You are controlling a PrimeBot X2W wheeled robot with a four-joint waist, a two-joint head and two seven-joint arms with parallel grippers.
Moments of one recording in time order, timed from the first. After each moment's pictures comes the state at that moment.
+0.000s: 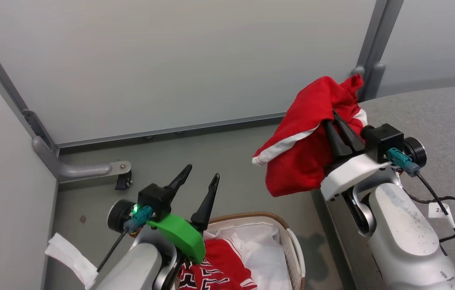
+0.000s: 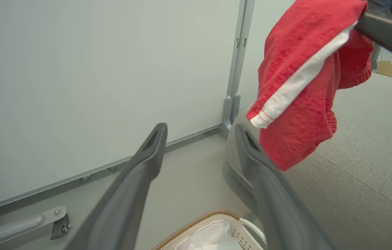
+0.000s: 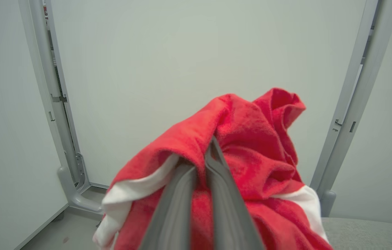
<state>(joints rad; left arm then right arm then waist) -0.41 0.16 -0.69 0.50 -0.54 -0.09 -0.26 -0.49 -0.05 0.18 0.45 0.14 0.13 -0.26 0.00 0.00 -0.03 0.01</state>
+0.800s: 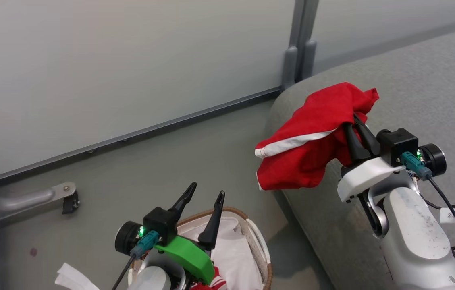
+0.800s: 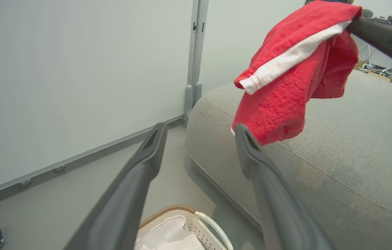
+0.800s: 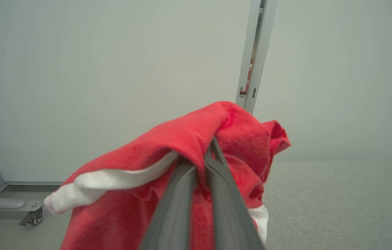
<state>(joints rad) -0.24 0.07 -0.53 0.43 -0.37 -0.13 -0.26 -0.46 -0.05 0.07 0.46 0.04 0.13 -0.26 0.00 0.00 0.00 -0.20</state>
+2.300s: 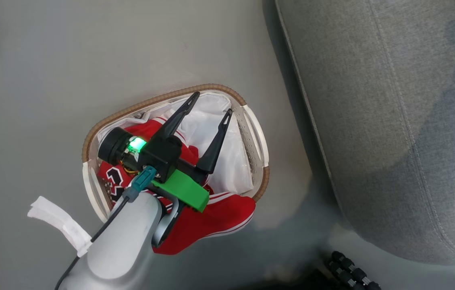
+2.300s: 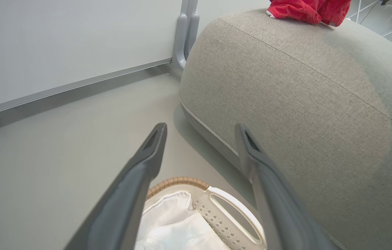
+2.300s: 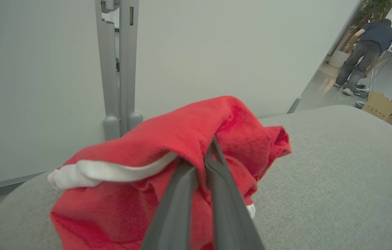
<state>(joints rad) -0.54 0.15 -0.59 0.31 -0.28 -0.13 -0.26 -1.12 -0.24 -0.49 0.73 -0.11 0.13 -0.26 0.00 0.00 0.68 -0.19</state>
